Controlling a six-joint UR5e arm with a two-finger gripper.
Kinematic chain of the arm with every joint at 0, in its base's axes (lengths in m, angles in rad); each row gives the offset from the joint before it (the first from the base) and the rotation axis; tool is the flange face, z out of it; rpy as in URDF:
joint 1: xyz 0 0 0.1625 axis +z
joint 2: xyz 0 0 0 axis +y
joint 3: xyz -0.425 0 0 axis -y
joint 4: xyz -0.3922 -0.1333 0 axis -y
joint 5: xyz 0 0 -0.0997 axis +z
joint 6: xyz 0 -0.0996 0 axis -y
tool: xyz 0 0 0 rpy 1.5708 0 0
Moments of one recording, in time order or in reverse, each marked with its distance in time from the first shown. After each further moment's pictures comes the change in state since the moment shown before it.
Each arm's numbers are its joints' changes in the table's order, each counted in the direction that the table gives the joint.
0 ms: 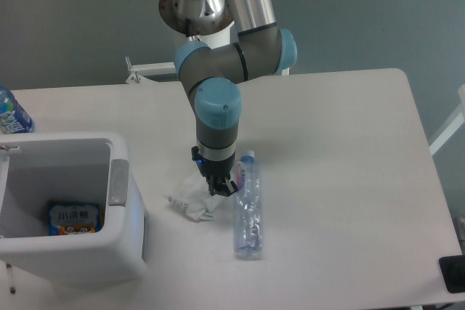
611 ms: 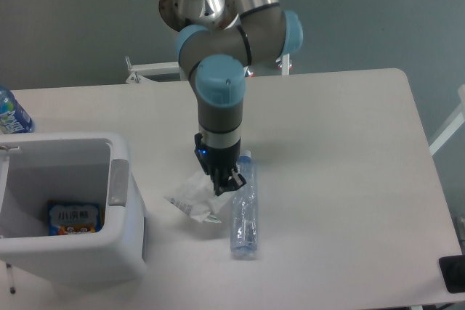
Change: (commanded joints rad) arm 0.073 -0.139 0.069 -0.011 0.047 -0.040
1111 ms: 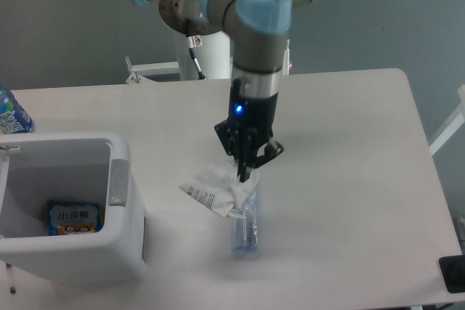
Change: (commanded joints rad) arm 0.129 -0.137 0.069 -0.005 0.321 -0.260
